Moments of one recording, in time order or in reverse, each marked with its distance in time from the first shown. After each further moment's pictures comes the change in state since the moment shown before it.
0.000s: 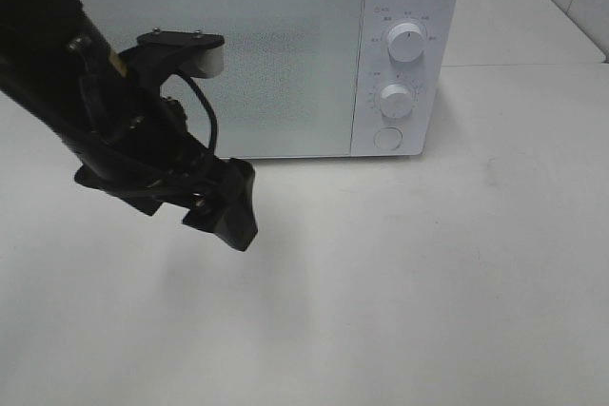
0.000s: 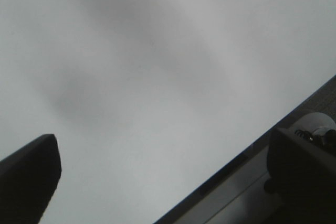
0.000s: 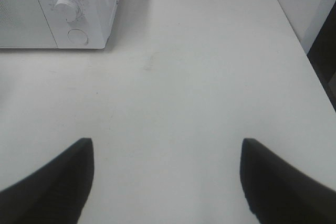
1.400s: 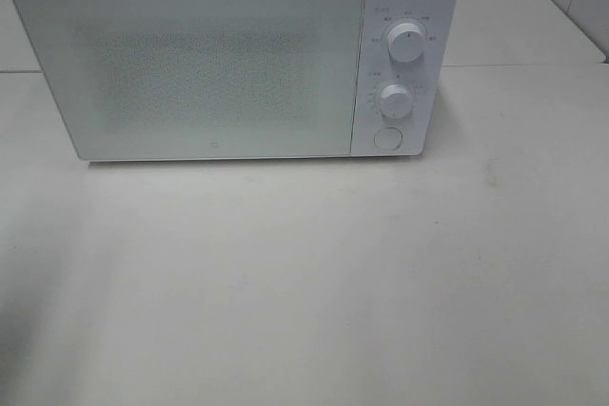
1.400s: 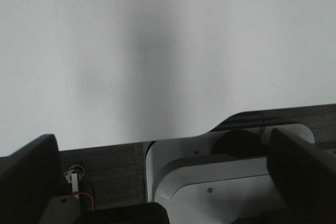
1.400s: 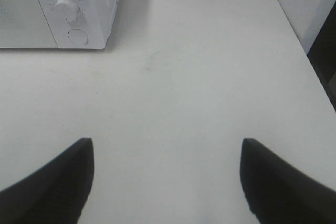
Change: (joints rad) left arm 0.651 -0.693 0.440 0.092 0.280 0.001; right arm 0.000 0.000 0.000 0.000 0.001 0.000
